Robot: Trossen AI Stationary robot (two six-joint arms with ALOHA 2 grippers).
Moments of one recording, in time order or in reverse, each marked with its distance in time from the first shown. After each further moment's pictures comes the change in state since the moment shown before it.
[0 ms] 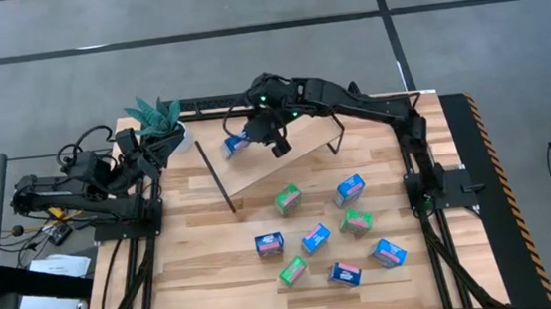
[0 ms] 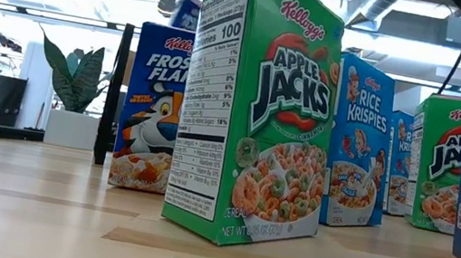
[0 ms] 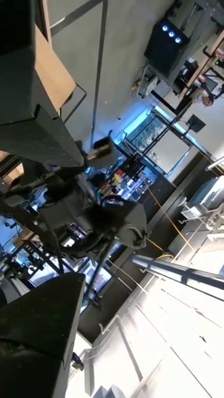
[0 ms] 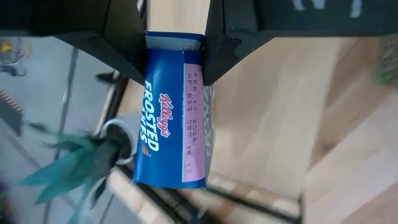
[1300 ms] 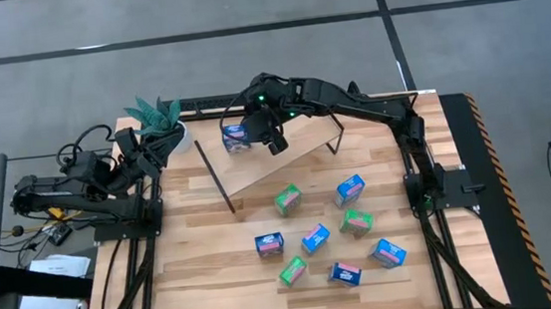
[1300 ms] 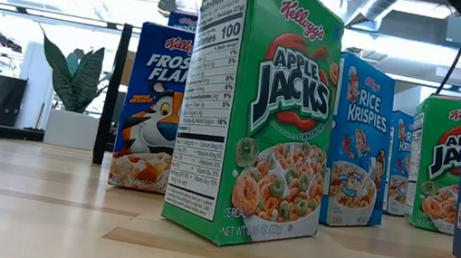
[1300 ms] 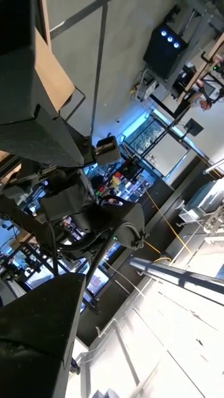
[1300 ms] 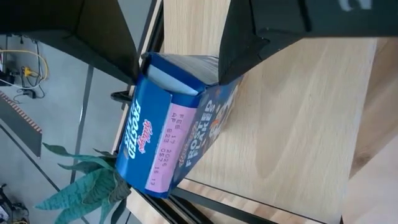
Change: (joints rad) left arm 0.000 0.000 0.000 0.003 -0.018 0.000; right arm 0.000 0.010 0.014 0.011 0.084 0.021
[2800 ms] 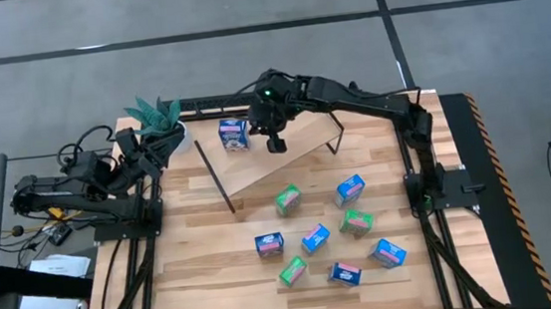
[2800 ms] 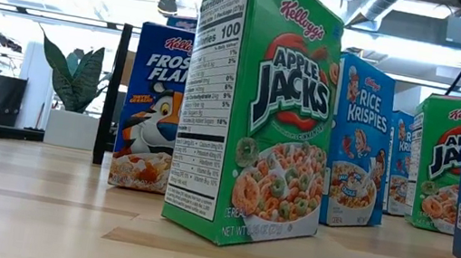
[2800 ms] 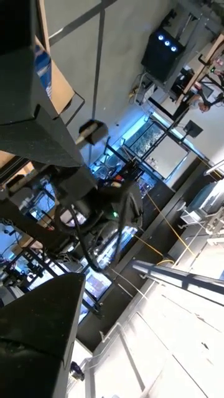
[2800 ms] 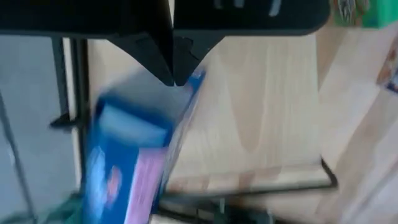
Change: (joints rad) left arm 0.000 0.000 0.000 -0.010 -0.004 0.020; right arm -0.071 -0.064 -0.204 0.126 -0.205 0.391
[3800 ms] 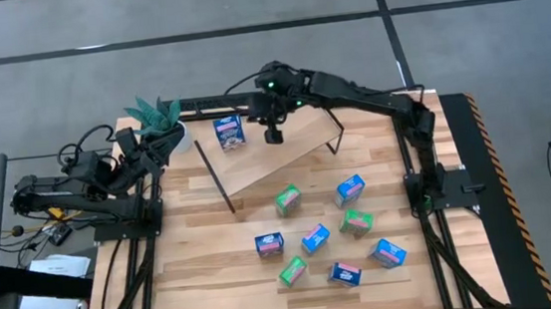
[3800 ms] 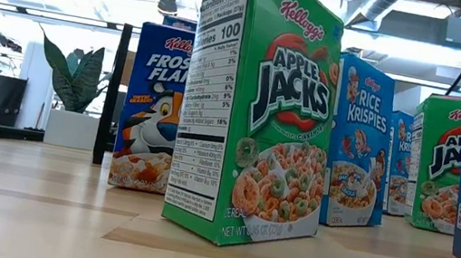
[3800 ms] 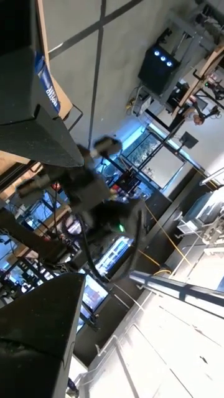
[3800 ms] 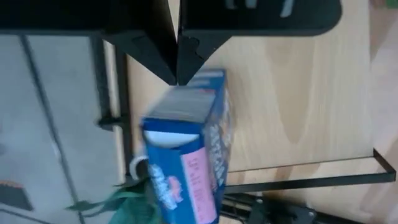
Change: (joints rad) left arm 0.000 0.000 0.000 -0.012 -0.045 0.007; right arm -0.024 -0.037 0.020 0.036 0.099 -0.026
